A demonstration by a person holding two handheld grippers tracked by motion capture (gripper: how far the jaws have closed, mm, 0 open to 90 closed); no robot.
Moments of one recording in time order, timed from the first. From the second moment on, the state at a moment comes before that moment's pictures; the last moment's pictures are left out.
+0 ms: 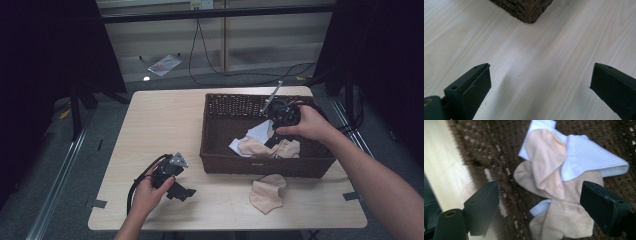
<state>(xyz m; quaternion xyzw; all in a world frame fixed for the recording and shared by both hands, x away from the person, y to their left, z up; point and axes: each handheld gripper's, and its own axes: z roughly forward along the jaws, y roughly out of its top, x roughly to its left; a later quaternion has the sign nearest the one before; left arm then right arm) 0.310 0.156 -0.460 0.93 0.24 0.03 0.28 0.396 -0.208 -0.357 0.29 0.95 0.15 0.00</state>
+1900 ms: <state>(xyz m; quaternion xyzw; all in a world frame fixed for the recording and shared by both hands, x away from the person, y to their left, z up) 0.312 0.160 -0.458 0.94 0.23 0.03 0.27 0.410 -0.187 -0.423 0.30 0.94 0.14 -0.01</state>
